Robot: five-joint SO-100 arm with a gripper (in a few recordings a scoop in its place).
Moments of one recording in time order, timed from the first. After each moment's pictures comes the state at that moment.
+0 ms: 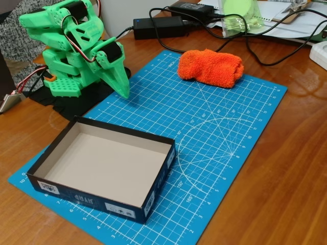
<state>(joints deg) 4.7 192.6 175.3 65.7 -0.2</state>
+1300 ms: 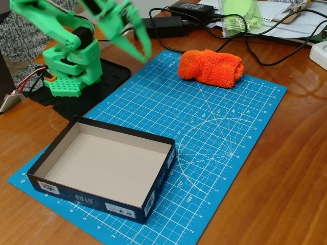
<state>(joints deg) -15.7 141.9 125.3 68.8 -42.1</state>
